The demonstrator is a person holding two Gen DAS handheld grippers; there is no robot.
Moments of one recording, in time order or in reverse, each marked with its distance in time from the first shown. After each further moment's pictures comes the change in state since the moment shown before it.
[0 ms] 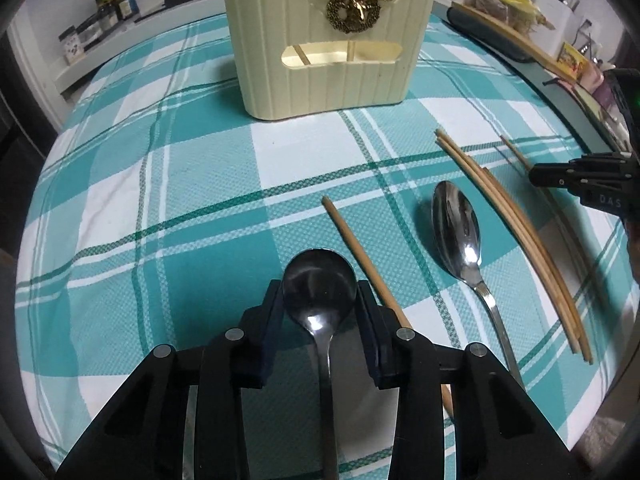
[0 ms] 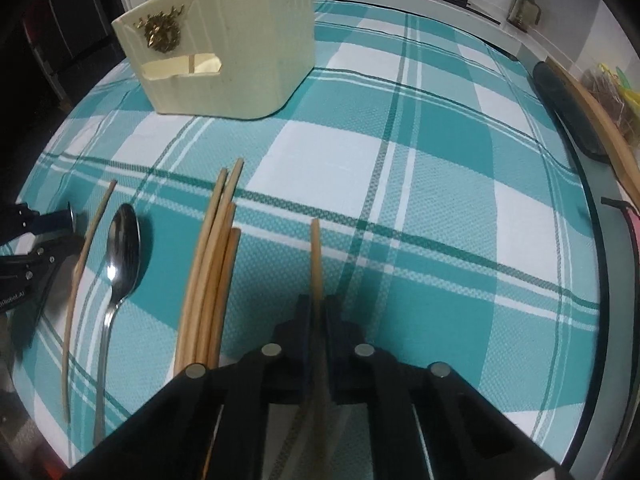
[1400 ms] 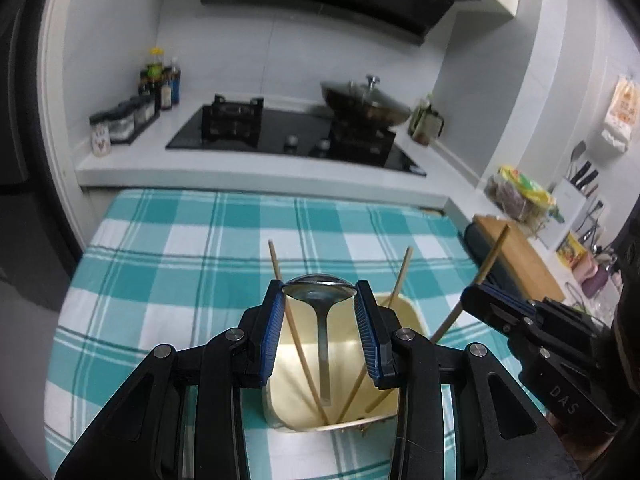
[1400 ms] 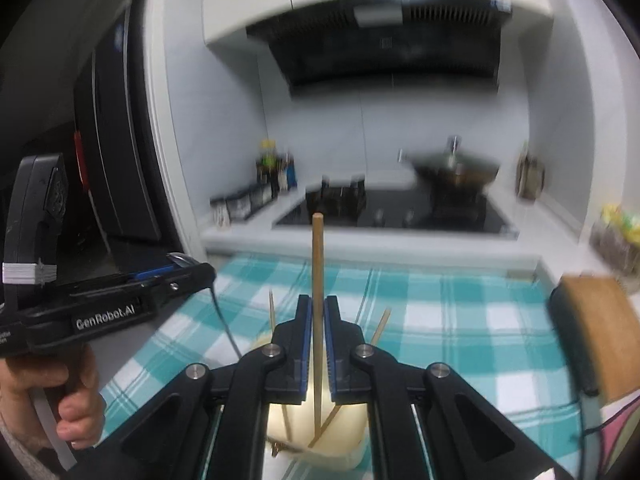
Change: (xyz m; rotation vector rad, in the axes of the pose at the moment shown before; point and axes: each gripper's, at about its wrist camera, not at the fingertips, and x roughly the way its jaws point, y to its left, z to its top) left arm -0.078 0.061 0.232 -0.231 -0.363 -0.059; right arm -0.117 0.055 0.210 -0.006 -0.548 0.138
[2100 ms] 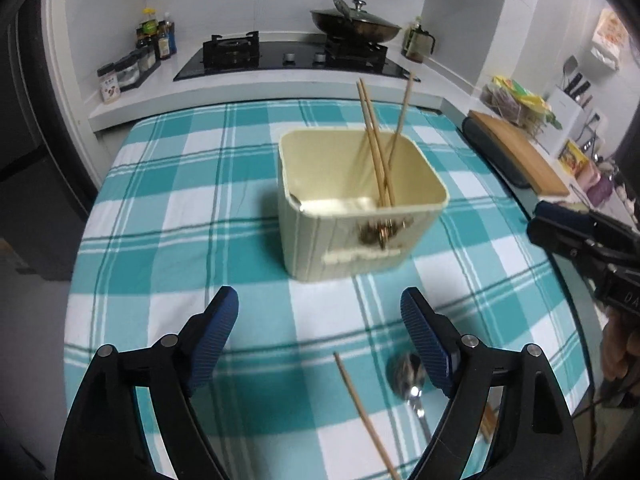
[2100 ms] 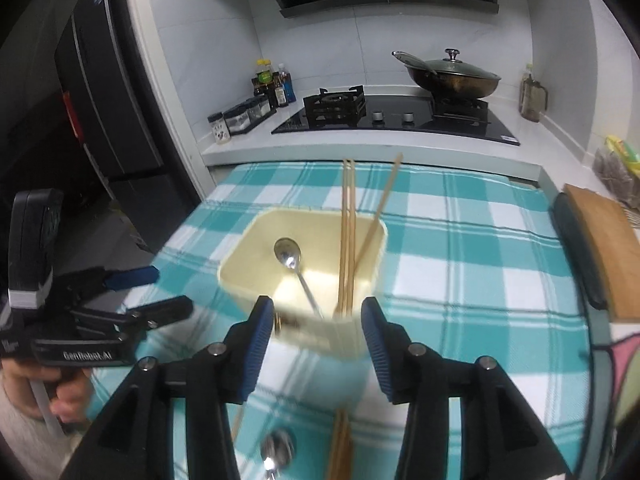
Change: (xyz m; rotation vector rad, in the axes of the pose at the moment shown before) left arm -0.067 -0.004 -0.130 0.117 0.203 0.052; right arm -0.063 0.001 -0.088 -0.006 0.196 -0.023
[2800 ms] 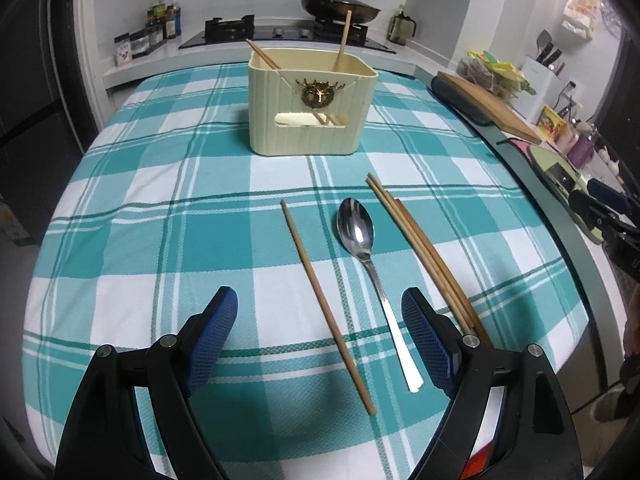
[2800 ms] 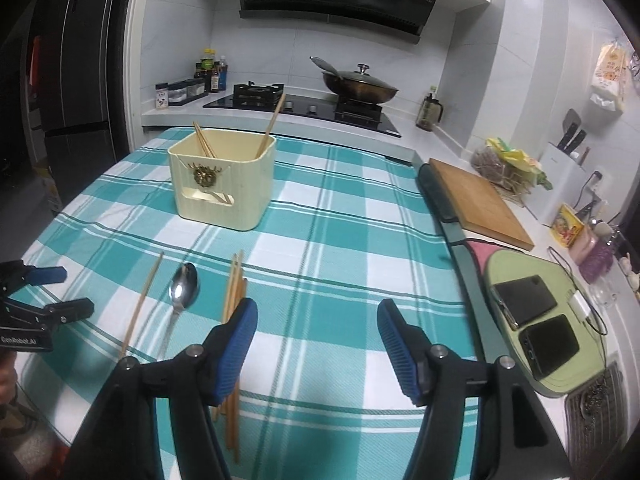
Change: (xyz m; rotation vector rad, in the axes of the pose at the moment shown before) left arm -0.039 -0.056 -0.148 -0.028 -0.018 -0.009; right arm -0.119 -0.001 -0.155 -0.062 -0.054 -0.405
